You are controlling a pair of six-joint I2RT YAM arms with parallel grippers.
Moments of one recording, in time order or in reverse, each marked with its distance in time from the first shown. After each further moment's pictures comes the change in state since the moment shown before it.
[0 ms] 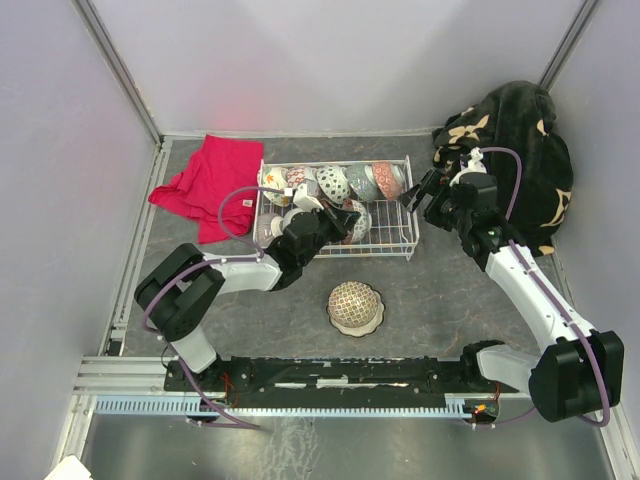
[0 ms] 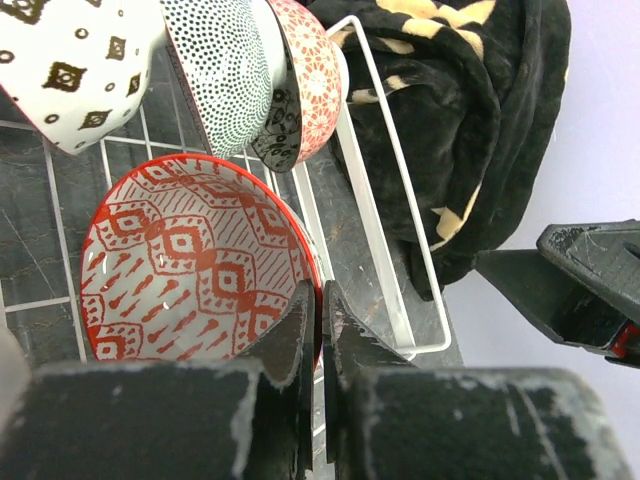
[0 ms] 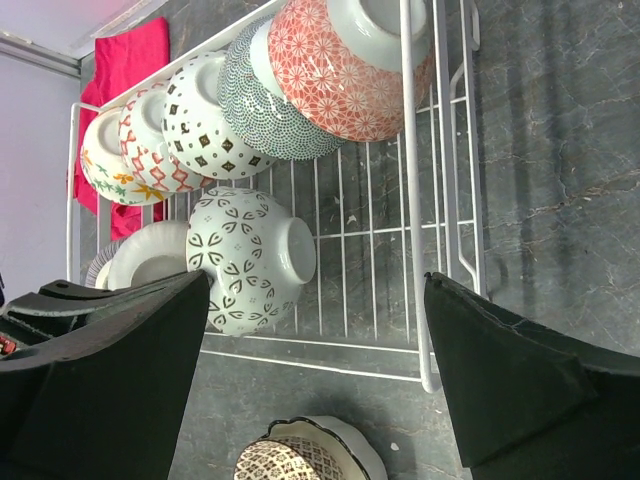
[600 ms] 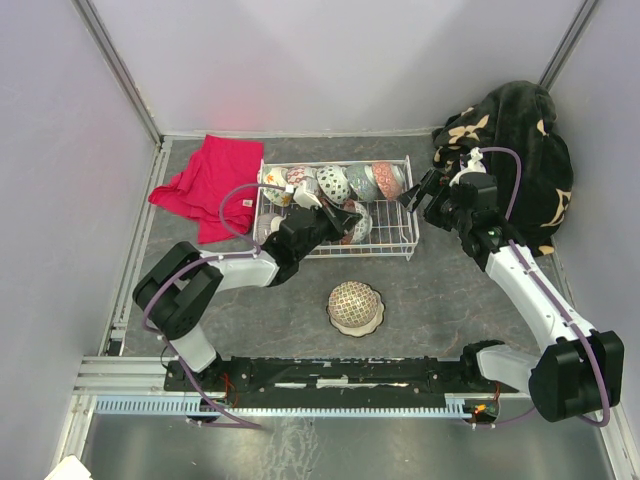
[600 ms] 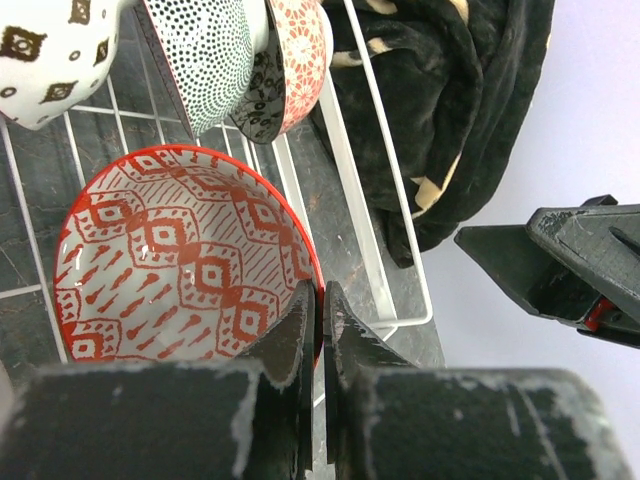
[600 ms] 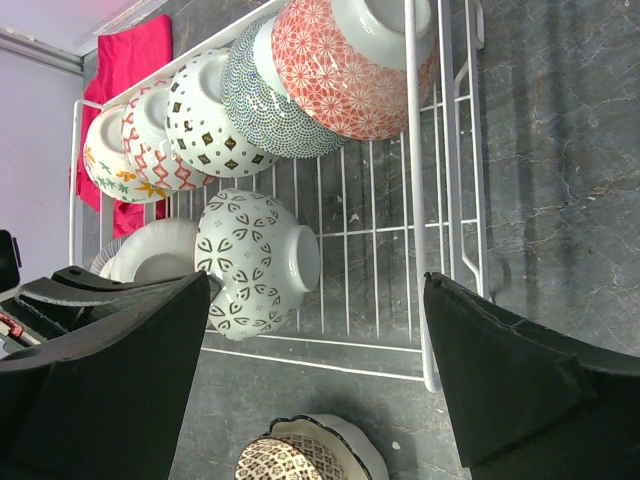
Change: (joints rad) left arm 0.052 0.004 0.005 -0.027 0.167 -0.061; right arm 0.000 0.000 0.000 0.004 -0.008 0.000
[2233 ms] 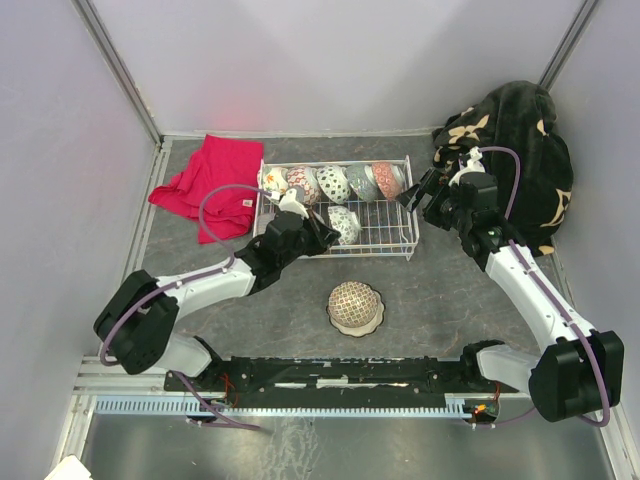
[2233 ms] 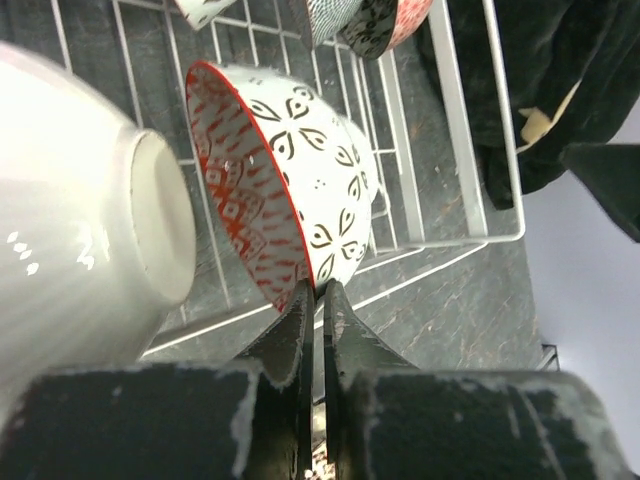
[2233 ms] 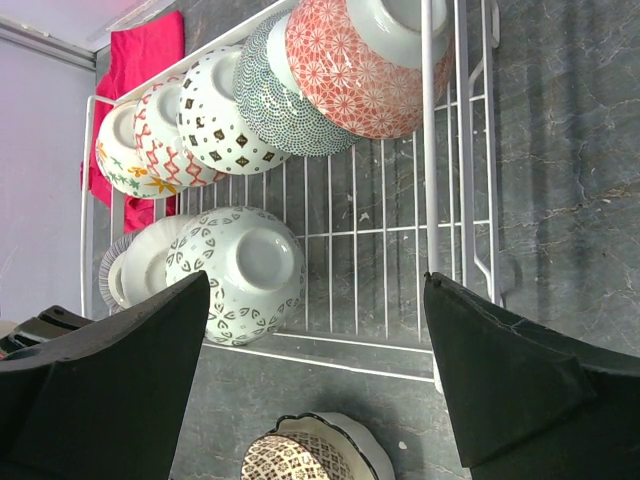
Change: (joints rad) left arm 0.008 -0.257 -0.065 -0.410 -0.037 0.123; right arm 0.000 0.000 0.000 0.008 -0.023 0.005
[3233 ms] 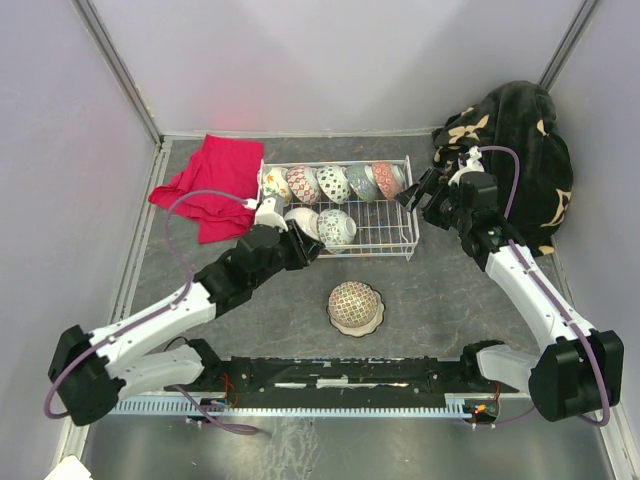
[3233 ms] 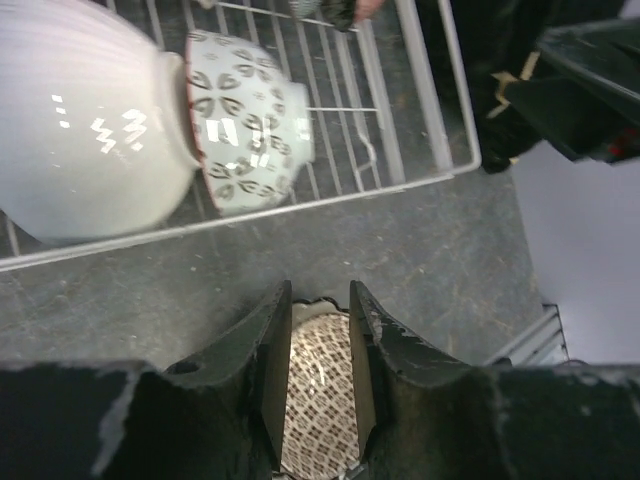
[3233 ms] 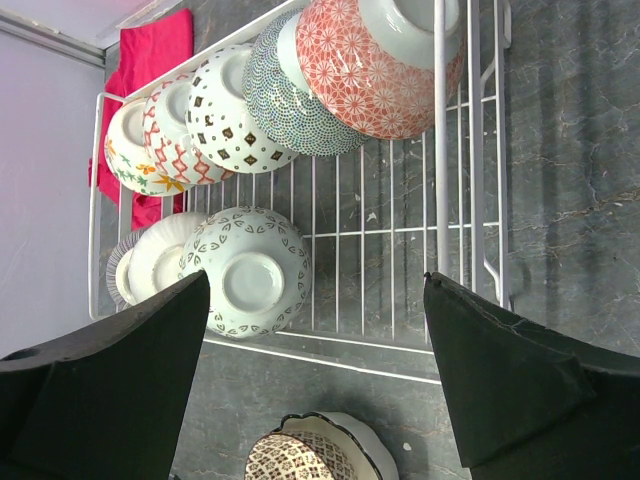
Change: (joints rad) left arm -0.052 -0.362 -0.021 -0.381 -0.079 0.047; right arm 0.000 0.002 0.000 0.013 -0.016 0.003
